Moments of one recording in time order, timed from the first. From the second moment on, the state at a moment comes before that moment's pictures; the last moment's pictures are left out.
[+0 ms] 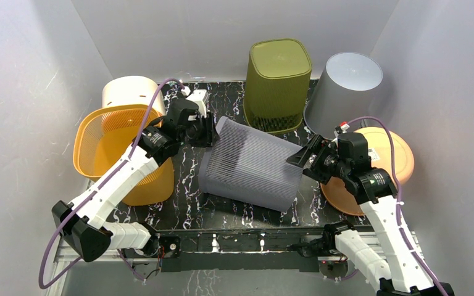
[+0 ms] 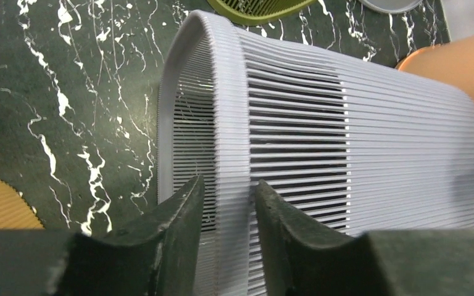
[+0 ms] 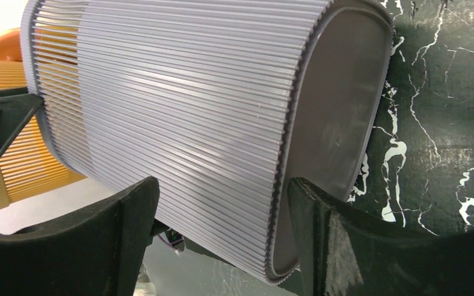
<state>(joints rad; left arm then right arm) -0.65 1.26 1.29 -0.69 -0.06 -0.44 0.23 0.74 0.92 -0.85 -0.30 0.82</state>
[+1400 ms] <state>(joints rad) -0.65 1.54 1.24 -0.36 0.12 -0.50 0.22 0.92 1.11 -0.25 -0.47 0.87</state>
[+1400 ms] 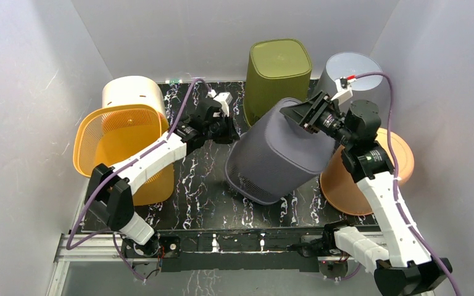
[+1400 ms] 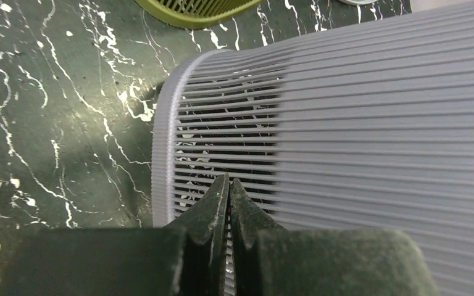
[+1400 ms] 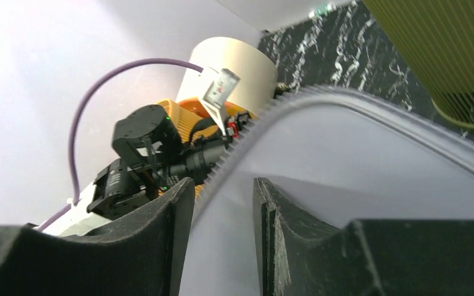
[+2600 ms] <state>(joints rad) -0.64 1.11 1.45 -0.71 0.02 -0.47 0.22 0.92 1.41 -1.08 -0.30 0.35</state>
